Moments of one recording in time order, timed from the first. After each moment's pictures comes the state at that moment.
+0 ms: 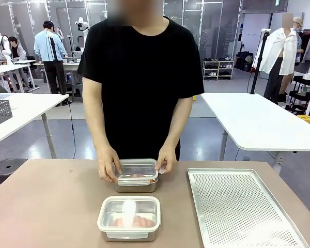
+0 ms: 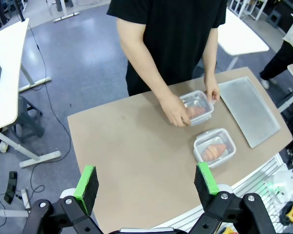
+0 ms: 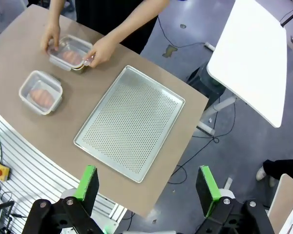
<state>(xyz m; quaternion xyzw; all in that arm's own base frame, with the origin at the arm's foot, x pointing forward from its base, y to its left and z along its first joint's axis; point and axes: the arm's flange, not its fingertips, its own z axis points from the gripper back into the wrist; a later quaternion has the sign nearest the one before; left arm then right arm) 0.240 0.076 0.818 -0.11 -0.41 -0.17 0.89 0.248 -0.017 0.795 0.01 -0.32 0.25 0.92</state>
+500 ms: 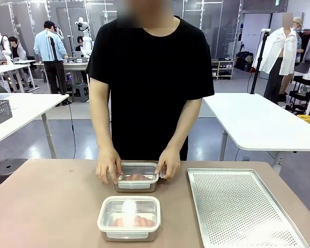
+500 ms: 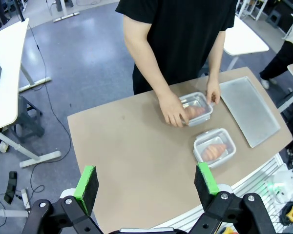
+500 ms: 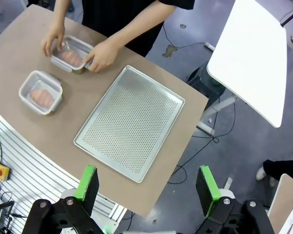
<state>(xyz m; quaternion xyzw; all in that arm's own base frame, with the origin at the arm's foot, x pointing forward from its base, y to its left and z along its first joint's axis) 0.240 0.076 0.818 -0.11 -0.41 -0.17 0.89 0.248 -0.017 0.795 0.01 -0.32 0.25 0.92</state>
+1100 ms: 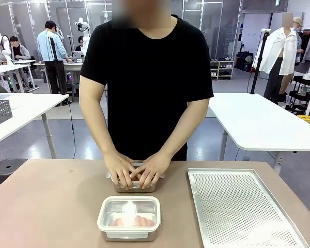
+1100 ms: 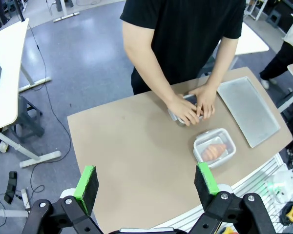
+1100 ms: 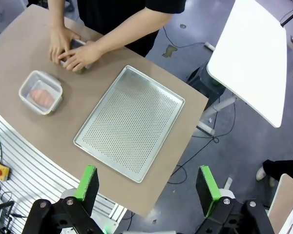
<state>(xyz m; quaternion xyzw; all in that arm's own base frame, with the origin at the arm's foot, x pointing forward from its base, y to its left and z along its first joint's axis) 0.240 0.076 0.818 -0.11 -0.41 -0.17 0.89 0.248 -0.017 0.795 0.01 -0.32 0.25 0.92</state>
